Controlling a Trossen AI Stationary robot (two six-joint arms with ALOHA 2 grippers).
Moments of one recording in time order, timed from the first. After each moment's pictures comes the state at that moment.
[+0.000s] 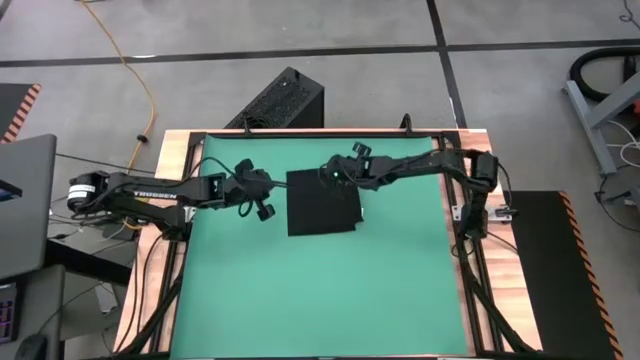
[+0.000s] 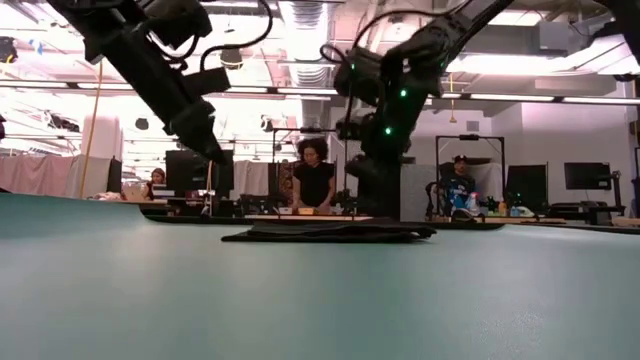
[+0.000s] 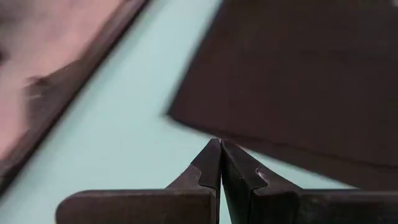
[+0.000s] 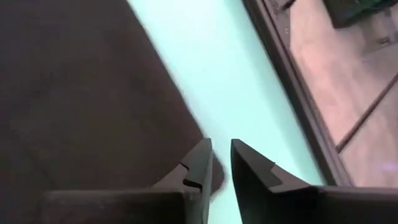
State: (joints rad) left arm 0.19 1.15 0.58 -0.11 -0.37 -0.04; right arm -0.26 1.82 1.20 -0.36 0.55 -0.03
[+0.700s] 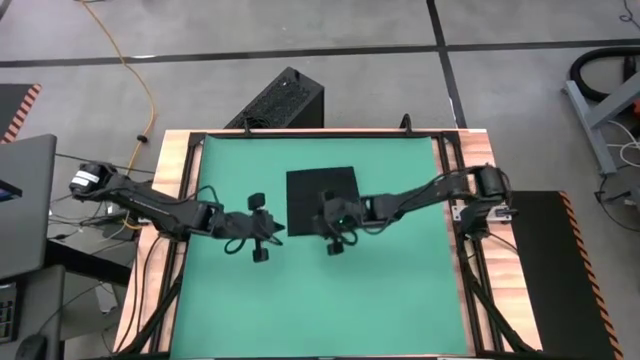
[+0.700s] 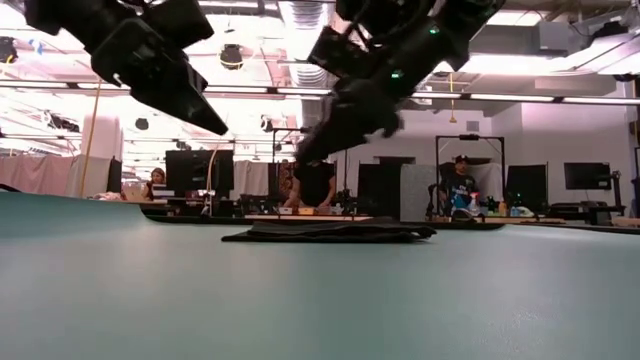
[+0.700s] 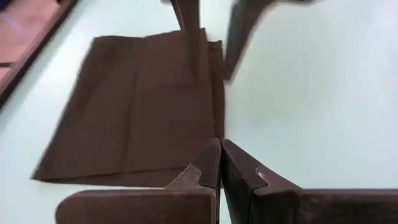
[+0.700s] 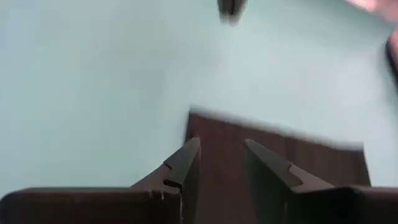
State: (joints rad) left arm -0.24 1.15 0.58 -0.03 -0.41 -0.09; right arm 0.05 1.80 1.13 0.05 0.14 -0.30
